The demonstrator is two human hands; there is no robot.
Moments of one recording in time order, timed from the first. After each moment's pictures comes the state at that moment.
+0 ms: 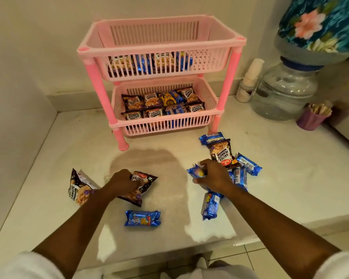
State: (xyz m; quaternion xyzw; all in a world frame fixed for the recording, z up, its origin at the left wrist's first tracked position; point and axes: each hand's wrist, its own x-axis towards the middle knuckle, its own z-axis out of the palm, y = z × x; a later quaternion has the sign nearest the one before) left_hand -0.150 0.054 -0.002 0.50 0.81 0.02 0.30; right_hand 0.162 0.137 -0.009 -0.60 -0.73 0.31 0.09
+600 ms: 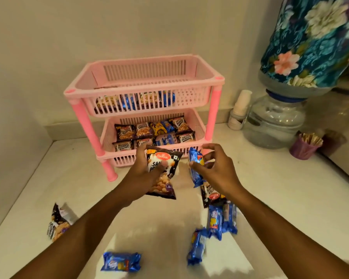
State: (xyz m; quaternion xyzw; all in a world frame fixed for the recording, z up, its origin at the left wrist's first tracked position) left_hand -0.025 0.100 0.149 0.52 0.61 0.45 0.40; right_hand 0.191 0.182 0.118 -0.51 -0.69 0.34 0.38
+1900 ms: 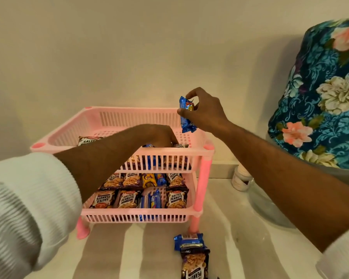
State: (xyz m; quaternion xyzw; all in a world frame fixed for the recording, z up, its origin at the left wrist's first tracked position) left_hand -0.003 0.380 0.311 0.68 0.71 -0.10 0.11; right_hand 0.138 0.441 0.332 -0.42 -0.80 0.20 0.38
